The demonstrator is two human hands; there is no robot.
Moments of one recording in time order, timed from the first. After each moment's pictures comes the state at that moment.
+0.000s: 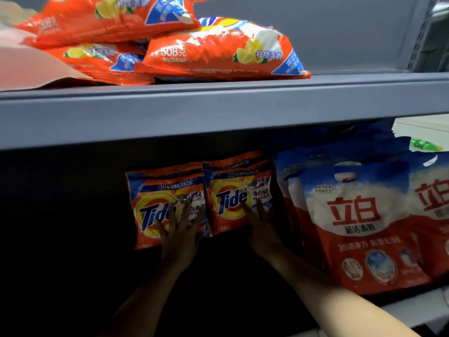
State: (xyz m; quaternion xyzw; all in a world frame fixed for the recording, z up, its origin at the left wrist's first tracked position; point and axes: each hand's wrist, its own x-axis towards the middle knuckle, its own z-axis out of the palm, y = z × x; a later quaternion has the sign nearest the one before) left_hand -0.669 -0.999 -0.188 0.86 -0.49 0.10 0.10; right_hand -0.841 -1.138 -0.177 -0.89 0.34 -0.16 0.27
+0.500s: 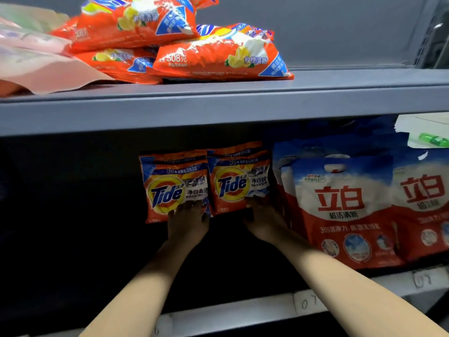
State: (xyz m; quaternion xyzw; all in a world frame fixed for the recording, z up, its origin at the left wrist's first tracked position) left_hand -0.738 -0.971 -0.131 0.90 -0.40 0.05 0.16; right_hand -0.880 -1.116 -0.143 -0.91 0.32 -0.11 0.23
